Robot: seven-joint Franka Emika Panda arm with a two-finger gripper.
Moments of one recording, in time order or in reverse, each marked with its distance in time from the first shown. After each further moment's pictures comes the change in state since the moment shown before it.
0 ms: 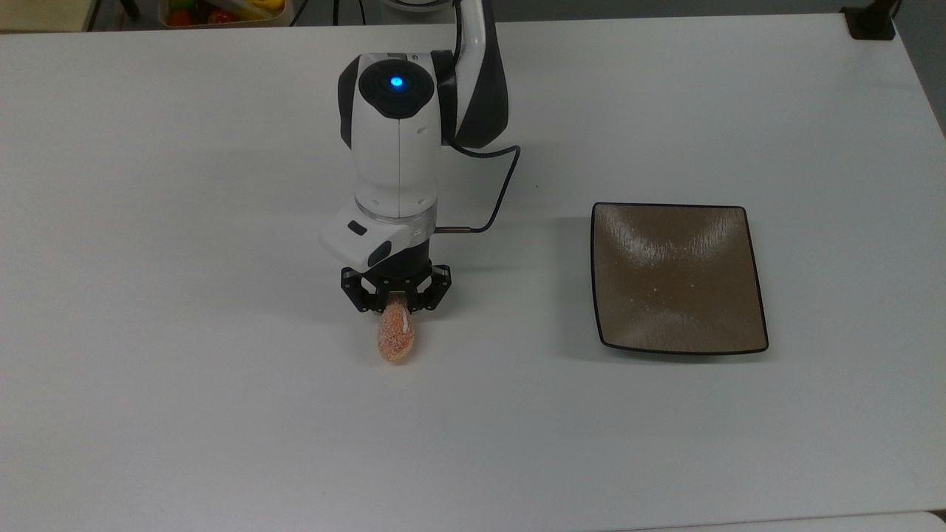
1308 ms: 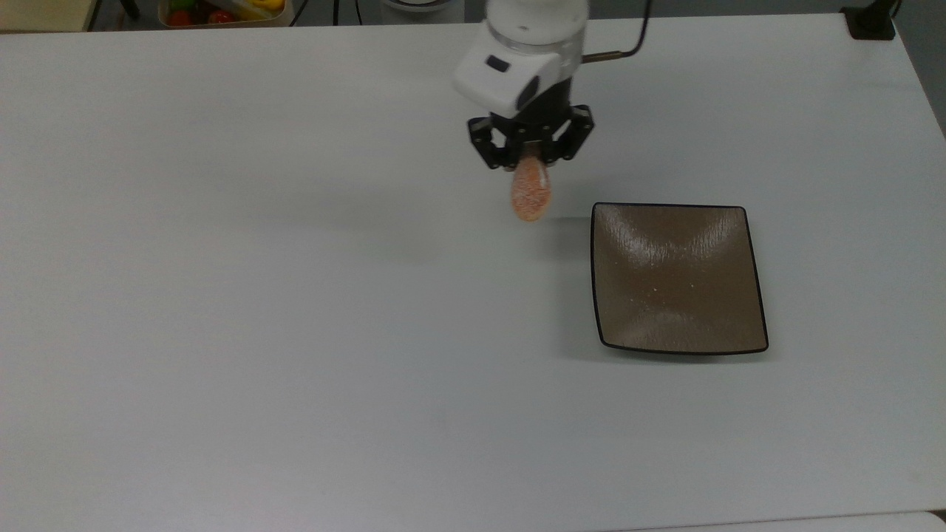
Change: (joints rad) arm 0.212 -0.329 0.012 -0.022 0.133 -0.500 0.085
